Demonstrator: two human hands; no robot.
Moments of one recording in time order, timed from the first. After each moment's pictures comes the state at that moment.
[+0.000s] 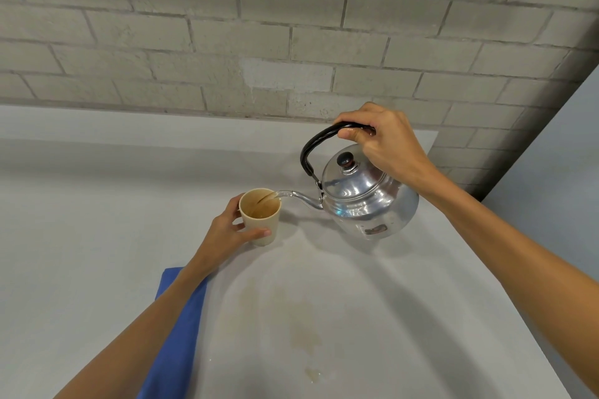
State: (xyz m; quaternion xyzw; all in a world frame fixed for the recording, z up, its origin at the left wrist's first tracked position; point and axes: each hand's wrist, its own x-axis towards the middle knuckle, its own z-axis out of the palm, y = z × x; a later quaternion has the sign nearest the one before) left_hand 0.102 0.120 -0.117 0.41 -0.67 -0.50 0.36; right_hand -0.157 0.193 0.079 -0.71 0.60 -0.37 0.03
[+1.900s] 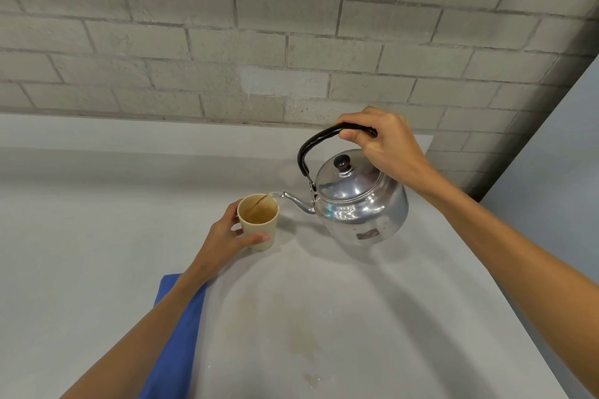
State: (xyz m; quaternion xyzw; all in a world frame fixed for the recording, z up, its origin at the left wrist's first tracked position) left_hand 0.103 0.119 -0.117 0.41 -0.68 -0.50 0.35; right_hand -0.167 0.190 0.079 -0.70 0.59 -0.40 0.03
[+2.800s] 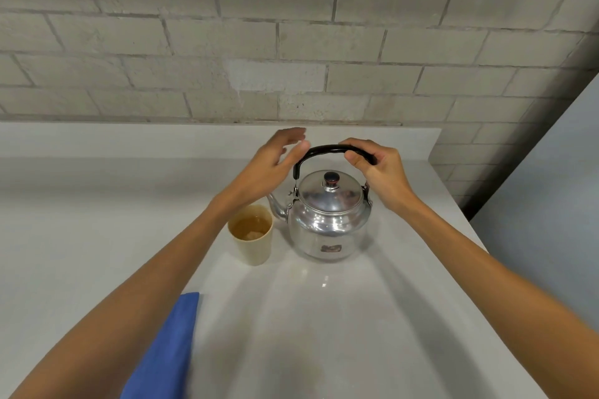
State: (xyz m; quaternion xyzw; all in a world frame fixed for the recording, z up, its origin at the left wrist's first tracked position) left_hand 0.003 0.063 -0.002 0.29 -0.81 -0.38 0.33; right_hand -0.203 0.146 -0.010 -0.56 0.57 -0.55 0.23
